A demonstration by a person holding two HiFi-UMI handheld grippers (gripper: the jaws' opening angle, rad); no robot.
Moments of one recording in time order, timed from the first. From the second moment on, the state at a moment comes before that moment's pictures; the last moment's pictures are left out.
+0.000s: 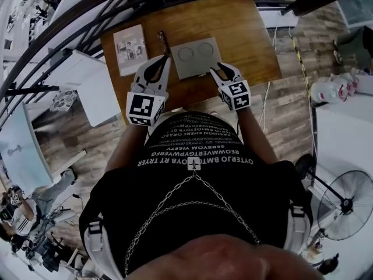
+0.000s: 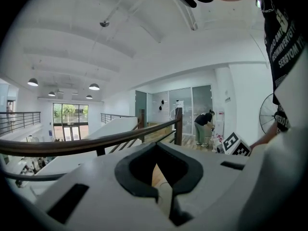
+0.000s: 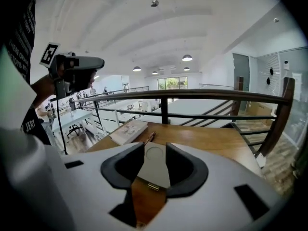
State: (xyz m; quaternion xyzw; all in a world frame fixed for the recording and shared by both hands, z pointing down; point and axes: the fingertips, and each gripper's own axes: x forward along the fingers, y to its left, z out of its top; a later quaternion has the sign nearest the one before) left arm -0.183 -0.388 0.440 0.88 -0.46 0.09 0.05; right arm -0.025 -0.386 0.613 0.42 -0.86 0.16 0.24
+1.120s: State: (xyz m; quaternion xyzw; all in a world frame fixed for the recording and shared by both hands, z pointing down) left arm -0.231 -0.387 0.458 0.88 -0.45 0.11 0.06; right arm -0.038 -0.359 0.799 0.41 -0.79 0.29 0.36
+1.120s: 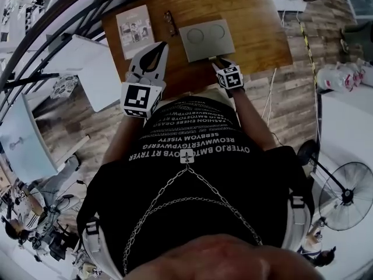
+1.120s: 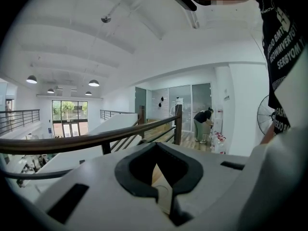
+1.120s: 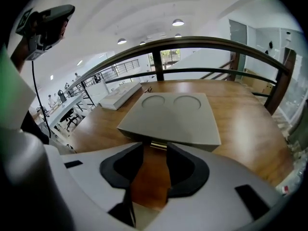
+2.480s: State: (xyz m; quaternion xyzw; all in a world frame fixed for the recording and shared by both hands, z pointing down) left arm -0.233 -0.378 0.464 0.88 -0.45 0.14 0.06; right arm -0.046 -0.374 0.858 0.44 -0.72 0.36 0.39
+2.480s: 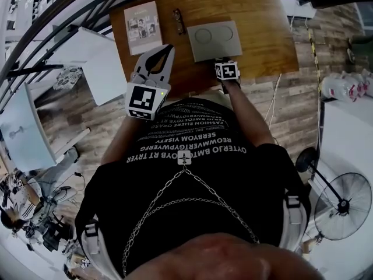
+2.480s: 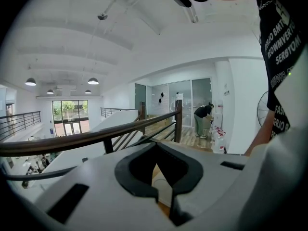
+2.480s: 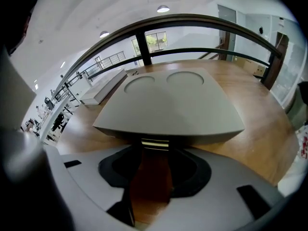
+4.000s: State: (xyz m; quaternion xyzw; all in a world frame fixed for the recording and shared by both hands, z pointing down) left arm -0.217 -0.351 0.457 0.89 -0.43 0.11 0.05; right arm -0.033 -0.322 0.851 0.43 -0.72 0.36 0.41
